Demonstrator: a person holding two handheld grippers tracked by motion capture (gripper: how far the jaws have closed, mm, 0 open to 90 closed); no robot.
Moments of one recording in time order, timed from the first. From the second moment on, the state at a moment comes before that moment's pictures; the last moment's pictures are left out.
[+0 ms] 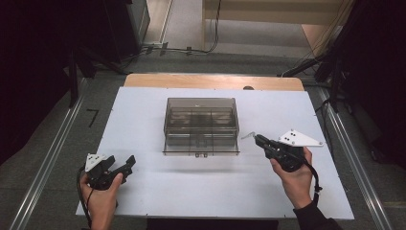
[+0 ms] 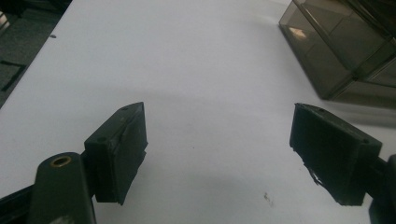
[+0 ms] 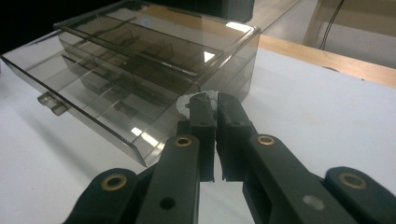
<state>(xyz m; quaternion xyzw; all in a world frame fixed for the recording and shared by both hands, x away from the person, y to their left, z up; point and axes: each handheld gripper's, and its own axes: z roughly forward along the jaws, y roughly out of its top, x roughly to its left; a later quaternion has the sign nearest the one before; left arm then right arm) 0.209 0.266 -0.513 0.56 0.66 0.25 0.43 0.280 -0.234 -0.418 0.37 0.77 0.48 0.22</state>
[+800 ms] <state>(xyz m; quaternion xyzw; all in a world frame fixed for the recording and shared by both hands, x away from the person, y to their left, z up) 0.209 0.266 -0.513 0.57 0.66 0.25 0.43 0.273 -0.219 -0.402 0.34 0.76 0.51 0.22</state>
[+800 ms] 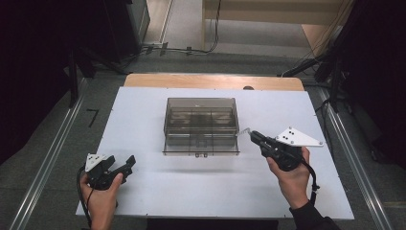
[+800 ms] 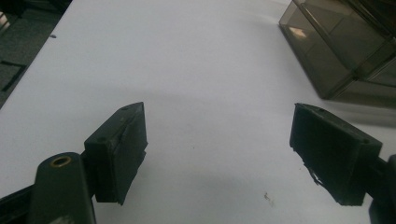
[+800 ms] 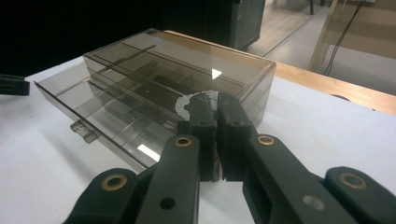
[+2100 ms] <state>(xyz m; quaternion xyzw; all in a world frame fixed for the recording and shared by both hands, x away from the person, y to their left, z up) 0.210 0.267 -0.513 0.56 0.66 0.25 0.43 0.283 -0.179 -0.431 0.32 0.80 0.48 0.18</state>
